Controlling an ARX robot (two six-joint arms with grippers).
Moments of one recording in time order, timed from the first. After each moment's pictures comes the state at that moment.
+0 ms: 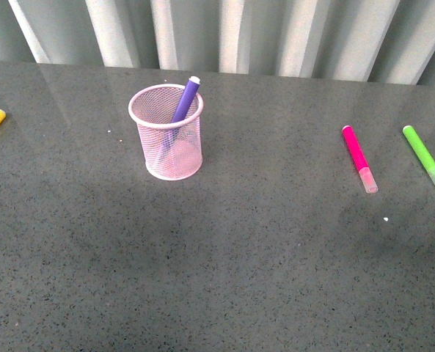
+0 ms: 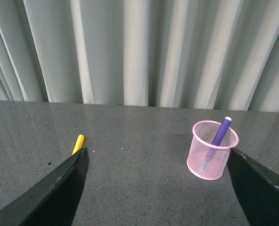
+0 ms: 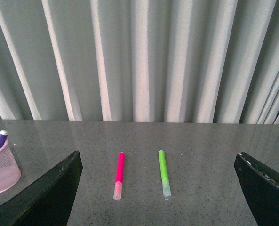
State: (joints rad) left arm 0.00 0.00 0.01 0.00 0.00 -0.01; right arm 0.00 0.04 0.04 -0.05 0.04 0.01
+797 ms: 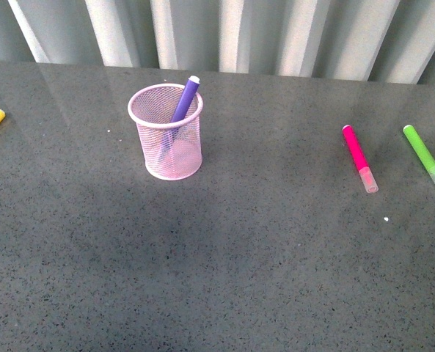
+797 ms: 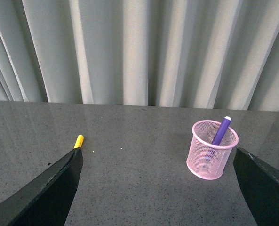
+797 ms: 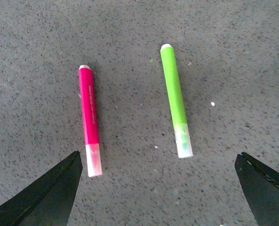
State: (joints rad) left arm 0.00 0.00 0.01 0.00 0.00 0.00; right arm -0.04 1.74 0.90 0.00 -0.05 0.15
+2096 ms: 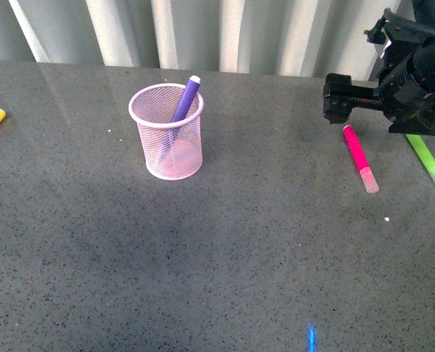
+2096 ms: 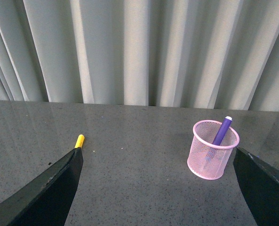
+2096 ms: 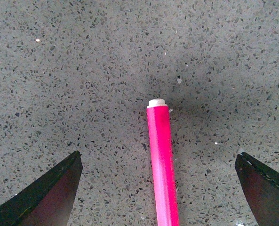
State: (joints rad) left arm 0.00 0.00 0.01 0.00 0.00 0.00; right arm 0.13 2.19 1.34 -0.12 0.04 0.24
